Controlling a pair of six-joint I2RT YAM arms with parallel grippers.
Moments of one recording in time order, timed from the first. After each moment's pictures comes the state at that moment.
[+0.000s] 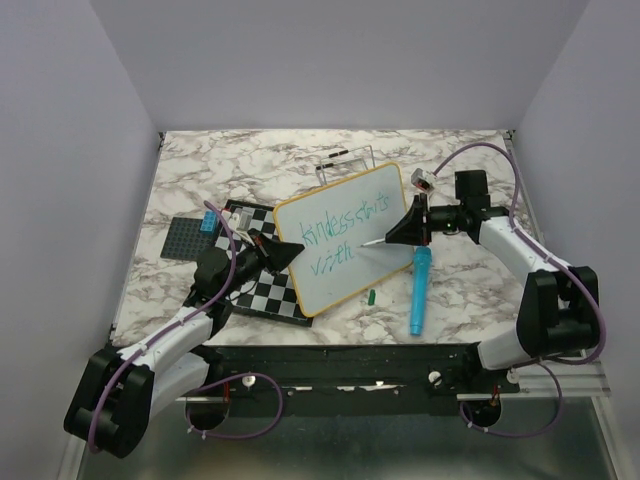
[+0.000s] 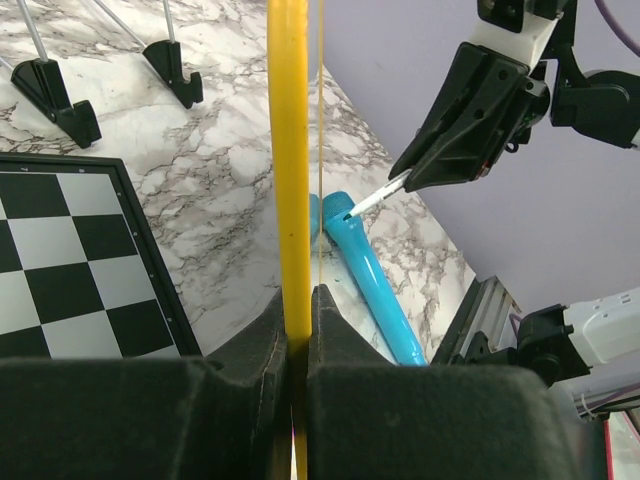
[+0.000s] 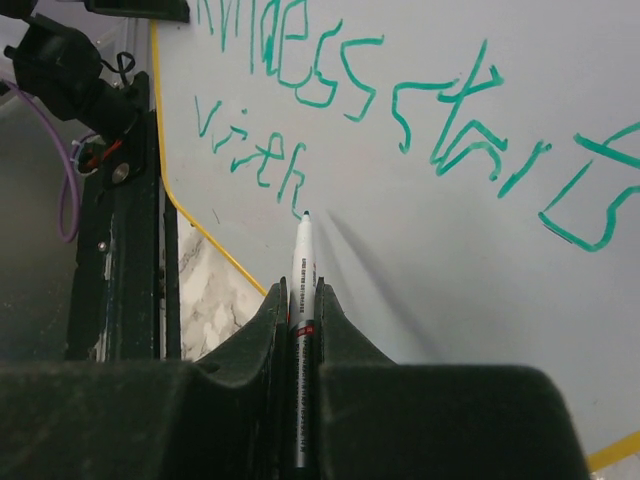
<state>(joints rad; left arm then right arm) -0.39 0.97 0.25 0.77 0.46 -0.72 0.11 1.47 0.96 -0.33 -1.25 -0.44</state>
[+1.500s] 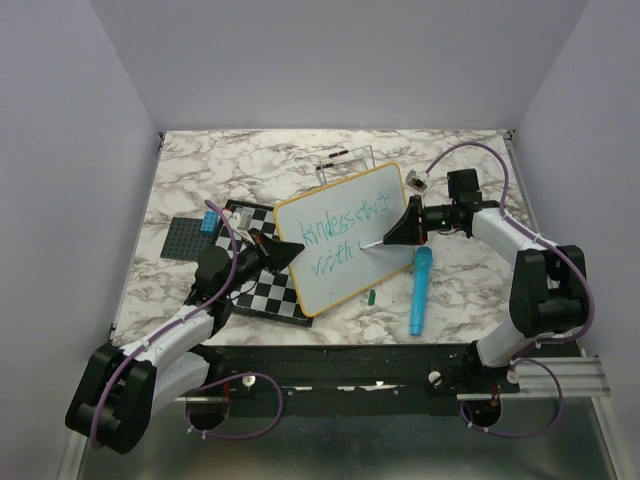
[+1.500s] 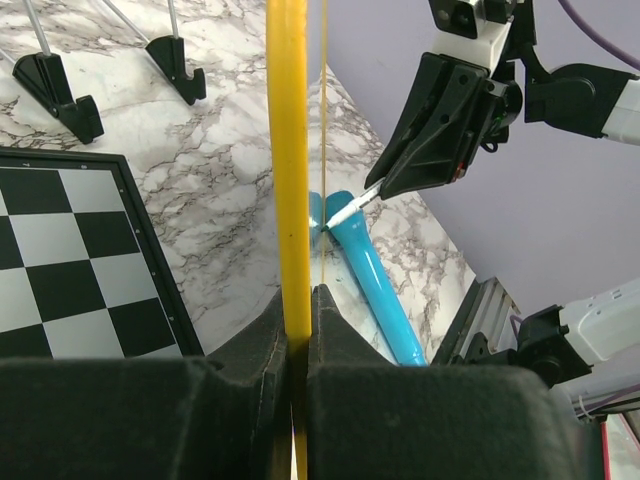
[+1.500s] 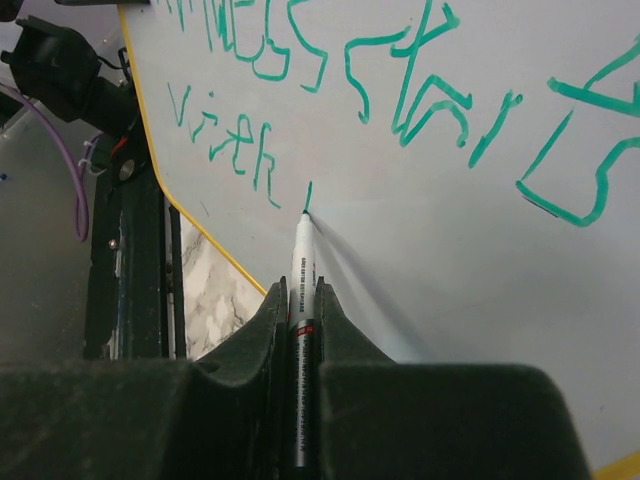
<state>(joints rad) -0.39 0.99 0.25 0.78 0.47 -0.73 0.11 1.61 1.01 -0.37 -1.24 -0.43</state>
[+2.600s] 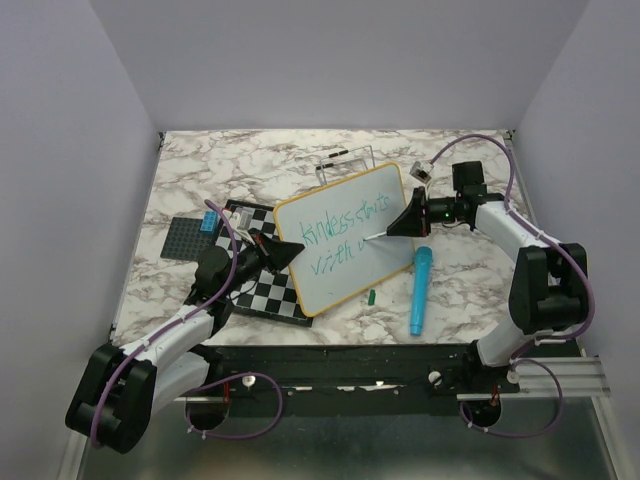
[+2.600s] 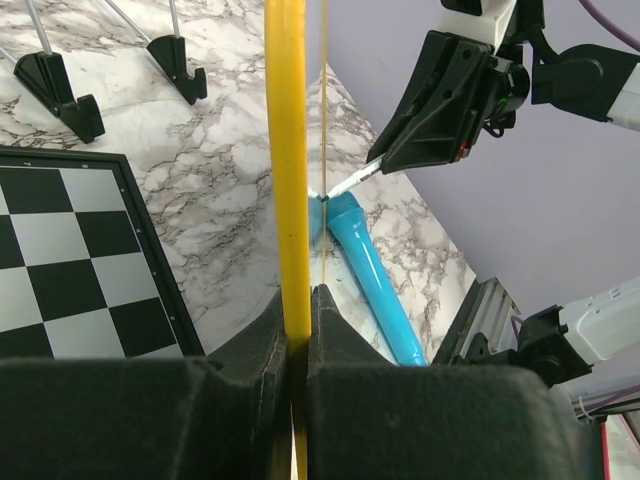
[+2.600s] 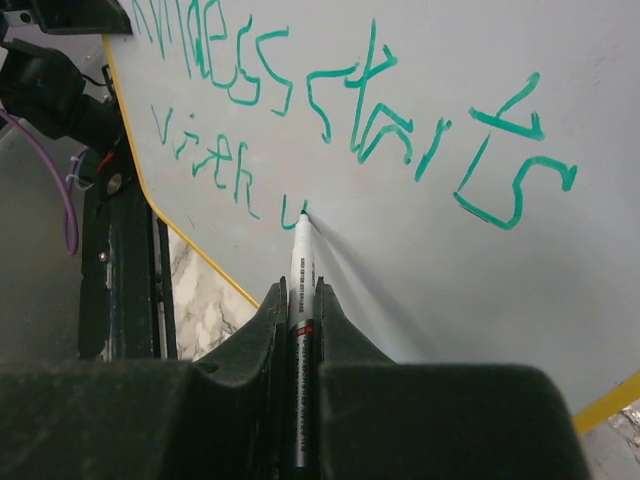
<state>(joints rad) -0.39 1.00 0.25 0.78 0.47 -0.73 0.08 1.62 1.08 -0.40 -1.22 -0.42</state>
